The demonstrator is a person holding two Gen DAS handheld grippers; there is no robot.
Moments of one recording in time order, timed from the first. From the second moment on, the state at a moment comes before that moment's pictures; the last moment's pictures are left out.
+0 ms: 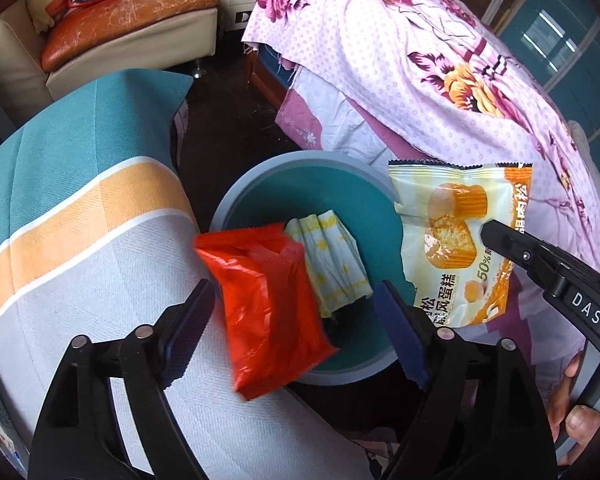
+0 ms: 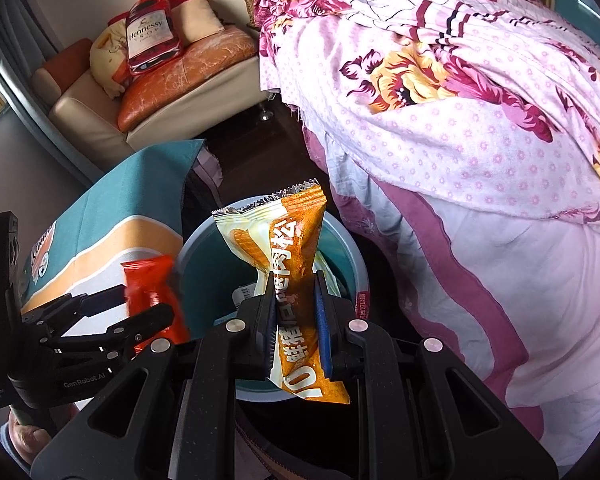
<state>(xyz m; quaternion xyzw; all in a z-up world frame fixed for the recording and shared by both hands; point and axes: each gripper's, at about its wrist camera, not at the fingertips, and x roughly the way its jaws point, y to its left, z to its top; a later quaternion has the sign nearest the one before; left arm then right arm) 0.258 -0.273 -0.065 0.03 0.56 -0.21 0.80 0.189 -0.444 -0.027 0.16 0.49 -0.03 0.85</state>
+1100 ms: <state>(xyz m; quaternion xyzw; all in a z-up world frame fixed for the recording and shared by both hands) 0.240 -0.223 -0.058 0.00 0.57 -0.20 0.80 0.199 -0.413 -0.034 0.15 0.52 -0.03 0.84</state>
